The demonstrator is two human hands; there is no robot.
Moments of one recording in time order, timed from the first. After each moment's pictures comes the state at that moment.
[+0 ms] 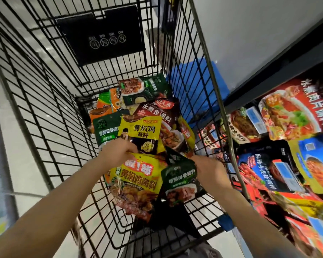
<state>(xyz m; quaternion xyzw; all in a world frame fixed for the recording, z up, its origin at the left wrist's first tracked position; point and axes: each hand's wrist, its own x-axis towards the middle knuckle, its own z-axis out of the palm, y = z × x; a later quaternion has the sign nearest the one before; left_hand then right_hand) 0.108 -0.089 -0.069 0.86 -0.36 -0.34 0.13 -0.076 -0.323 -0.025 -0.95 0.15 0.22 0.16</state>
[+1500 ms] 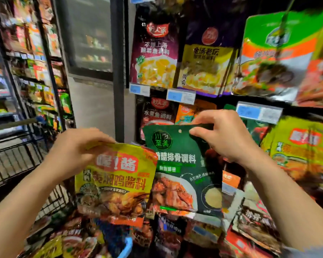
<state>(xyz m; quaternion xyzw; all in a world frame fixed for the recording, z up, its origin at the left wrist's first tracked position) -0.089 -0.229 0.340 0.62 -0.68 0.16 0.36 -0.373 -0.385 0.404 -0.89 0.27 -0.36 0.05</state>
